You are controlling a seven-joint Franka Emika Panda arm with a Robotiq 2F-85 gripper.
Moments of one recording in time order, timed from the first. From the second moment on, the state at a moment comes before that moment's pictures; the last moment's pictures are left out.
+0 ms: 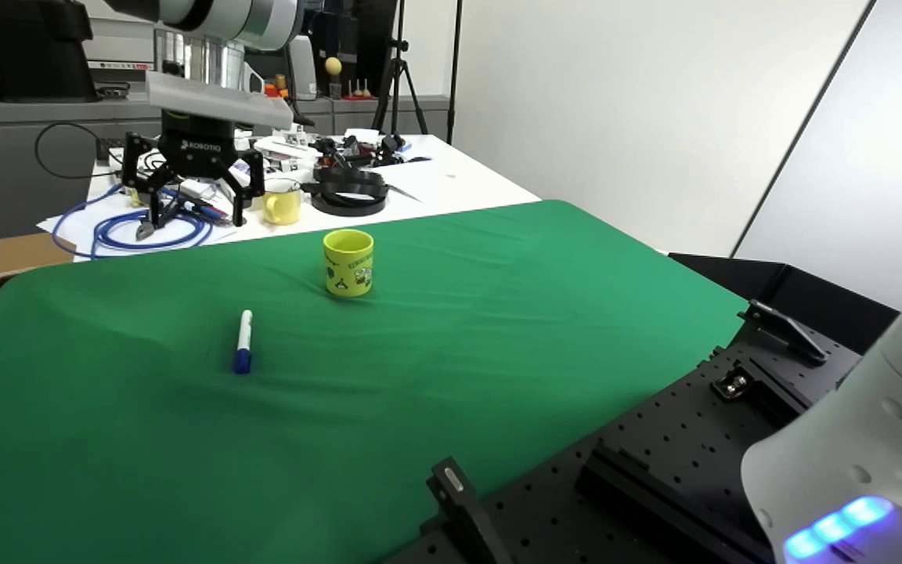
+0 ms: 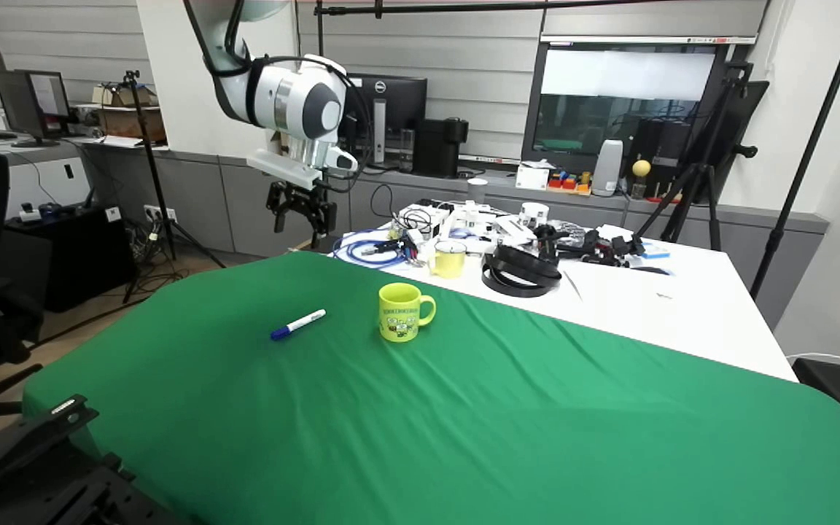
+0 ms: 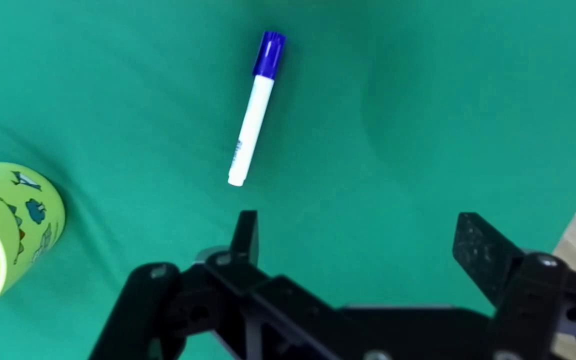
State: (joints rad) arm 0.33 0.89 0.12 -1.41 0.18 2.28 0.24
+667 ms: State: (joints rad) arm 0.39 1.01 0.03 -1.30 0.07 2.23 0.34
